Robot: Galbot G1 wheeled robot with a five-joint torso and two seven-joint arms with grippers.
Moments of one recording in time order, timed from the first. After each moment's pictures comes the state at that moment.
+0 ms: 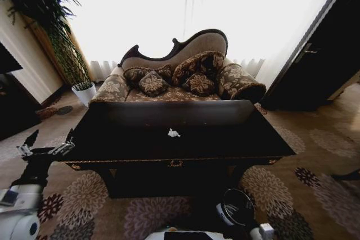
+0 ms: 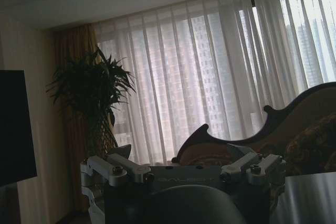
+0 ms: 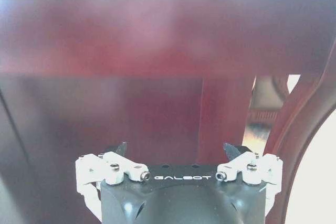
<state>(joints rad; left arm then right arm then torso) 1.68 -1.36 -1.25 -2.34 -0.45 0.08 0.19 -1.90 1.28 0.71 1.81 0.34 0.27 -0.19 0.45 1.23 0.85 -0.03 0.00</state>
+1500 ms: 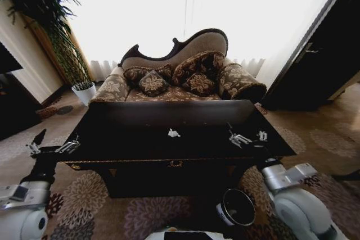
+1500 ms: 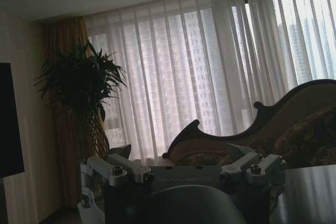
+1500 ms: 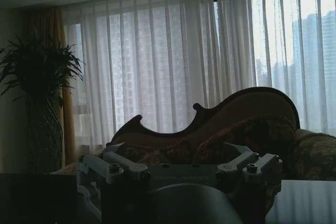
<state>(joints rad) 1.65 -1.37 -1.19 -2.34 -0.40 0.10 0.19 -1.58 0.91 0.69 2.43 0.71 -0.10 0.14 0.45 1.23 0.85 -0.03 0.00</state>
